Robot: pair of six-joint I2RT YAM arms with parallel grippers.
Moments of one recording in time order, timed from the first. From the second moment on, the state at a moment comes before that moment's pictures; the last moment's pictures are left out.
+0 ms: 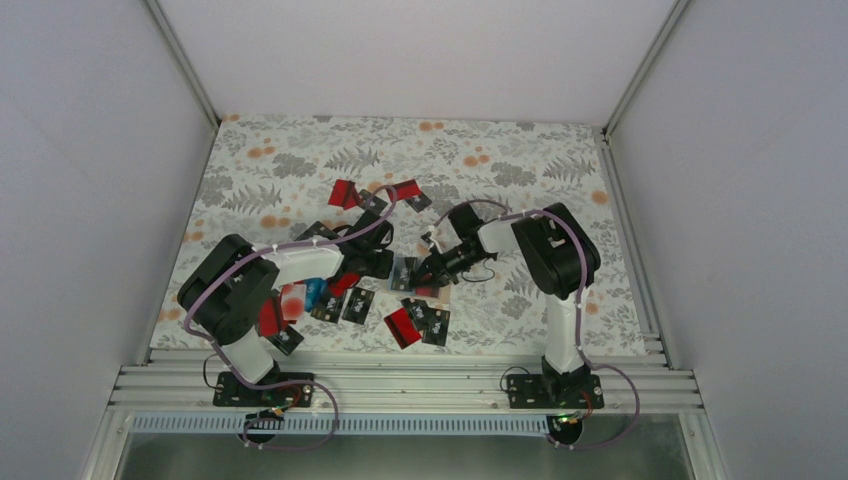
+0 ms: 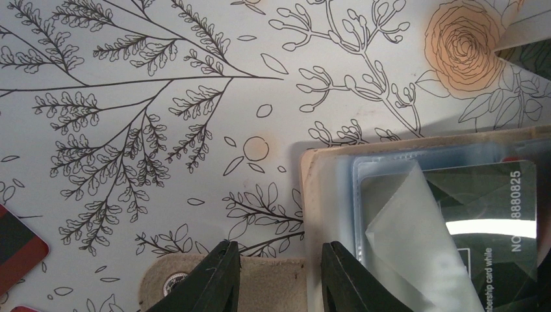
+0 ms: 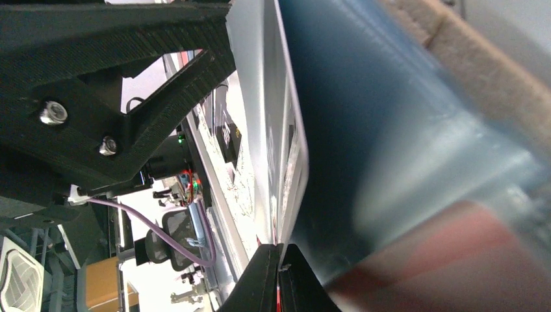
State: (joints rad) left arm -0.68 1.69 0.86 -0.25 0.00 -0.44; right arm 0.50 2.06 1.03 -0.33 -1.14 0.28
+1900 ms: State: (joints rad) left arm -0.70 1.61 0.88 -0.37 0.29 -0.50; right arm 0.54 1.73 0.92 -0.29 -0.67 0.46
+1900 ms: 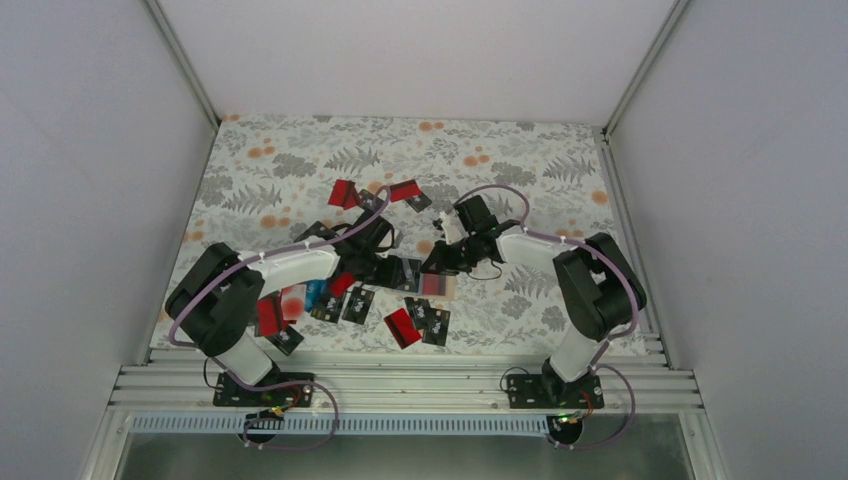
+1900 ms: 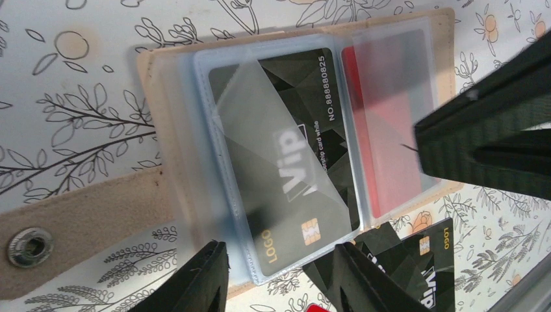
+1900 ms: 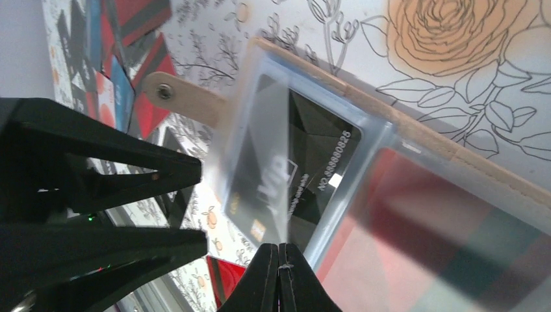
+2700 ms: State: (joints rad) left arm -0.70 1.68 0.88 -0.33 0.32 -0.51; right arm 0.55 1.84 0.92 -0.23 -0.68 0.44
